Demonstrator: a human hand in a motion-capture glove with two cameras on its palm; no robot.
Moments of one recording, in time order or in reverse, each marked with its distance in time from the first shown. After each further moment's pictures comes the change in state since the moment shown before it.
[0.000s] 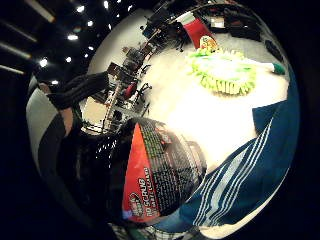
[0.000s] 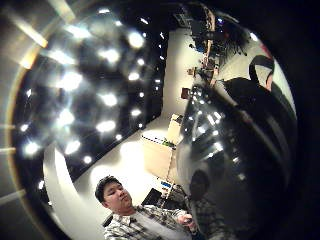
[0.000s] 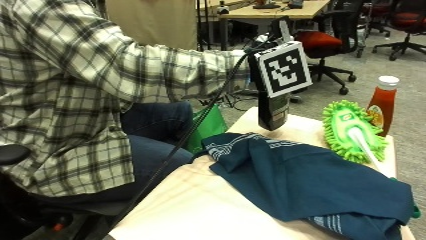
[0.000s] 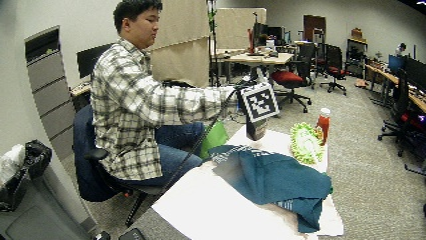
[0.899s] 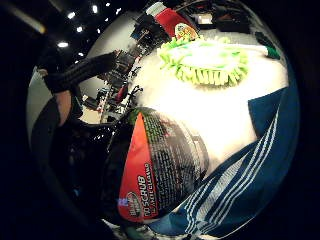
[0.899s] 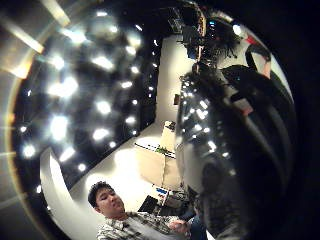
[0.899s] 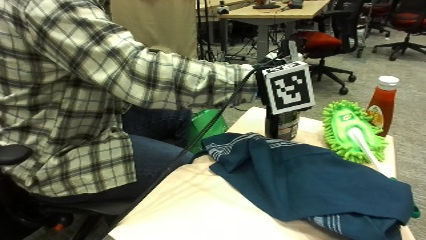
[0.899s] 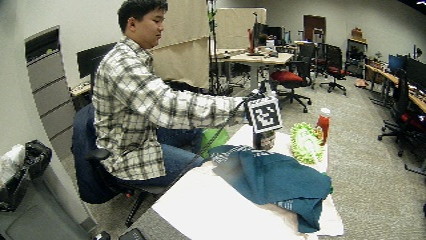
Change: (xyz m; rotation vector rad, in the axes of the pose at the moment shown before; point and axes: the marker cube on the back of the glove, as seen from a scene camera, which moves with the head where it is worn) arm 0.043 -0.008 0.006 0.052 0.032 0.068
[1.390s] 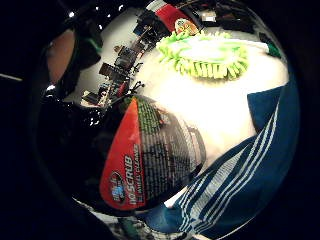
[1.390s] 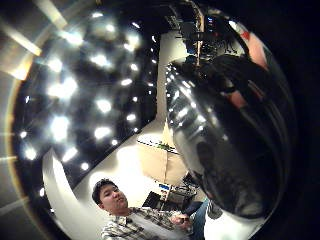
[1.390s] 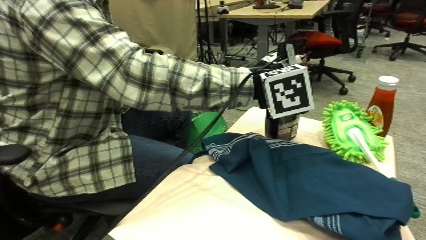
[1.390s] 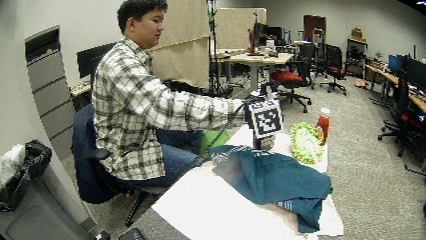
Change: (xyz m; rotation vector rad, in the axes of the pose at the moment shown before) arm 0.007 0.012 -0.007 -0.058 0.004 0.006
